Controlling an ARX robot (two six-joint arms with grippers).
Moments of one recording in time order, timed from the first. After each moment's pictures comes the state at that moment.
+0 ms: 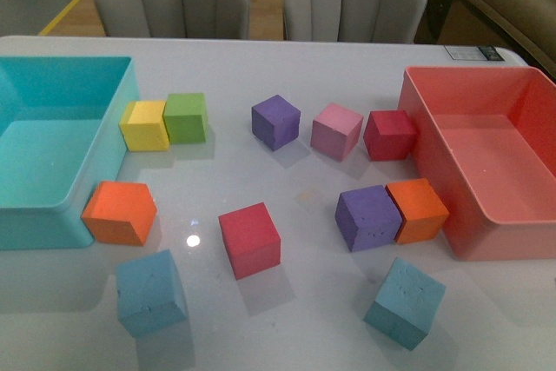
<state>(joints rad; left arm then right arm) 0.00 0.01 0.02 0.00 0.00 -0.01 0.11 1.07 0.18 0.30 -0.13 -0.45</state>
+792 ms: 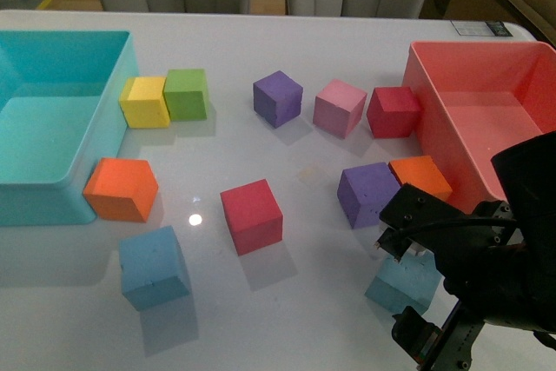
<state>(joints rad) 0.00 0.01 0.02 0.00 0.00 -0.01 0.33 2.02 0.60 0.33 0.00 -0.58</state>
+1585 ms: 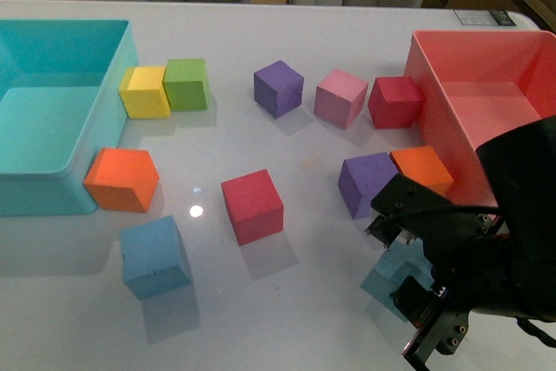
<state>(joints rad) 0.00 0.01 0.02 0.00 0.00 -0.01 0.35 2.00 0.61 0.31 -0.05 -0.52</state>
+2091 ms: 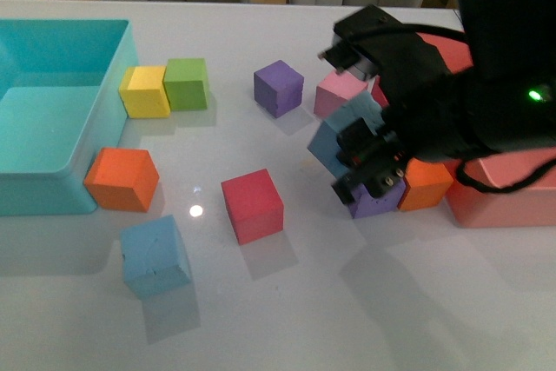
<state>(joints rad) 0.00 0.01 0.02 0.00 0.00 -0.01 0.44 1.94 0.95 0.17 -0.02 -0.32</state>
